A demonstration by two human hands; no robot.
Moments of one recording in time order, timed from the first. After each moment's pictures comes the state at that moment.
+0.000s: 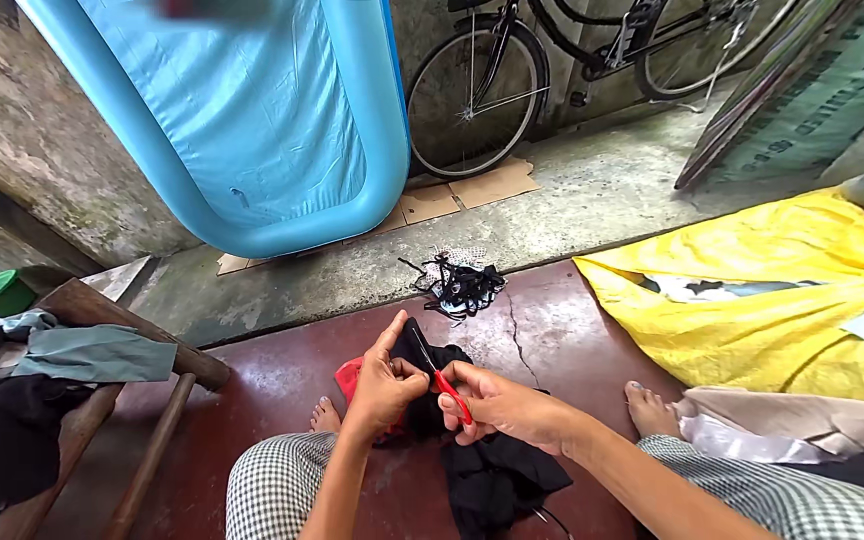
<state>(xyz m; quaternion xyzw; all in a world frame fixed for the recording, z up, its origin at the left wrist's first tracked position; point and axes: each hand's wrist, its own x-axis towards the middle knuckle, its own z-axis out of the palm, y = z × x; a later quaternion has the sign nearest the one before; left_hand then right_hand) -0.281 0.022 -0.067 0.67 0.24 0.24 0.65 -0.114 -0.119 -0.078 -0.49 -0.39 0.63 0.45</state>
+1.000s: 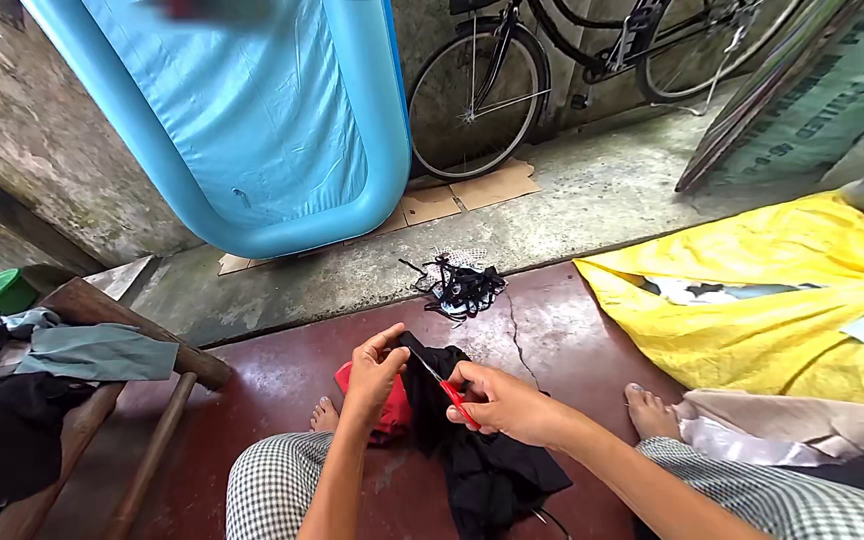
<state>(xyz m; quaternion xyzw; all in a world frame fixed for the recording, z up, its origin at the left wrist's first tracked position) -0.276 0.035 -0.074 0.63 0.33 0.29 0.64 -0.103 -0.119 -0.090 -0.62 -0.46 0.52 0.35</state>
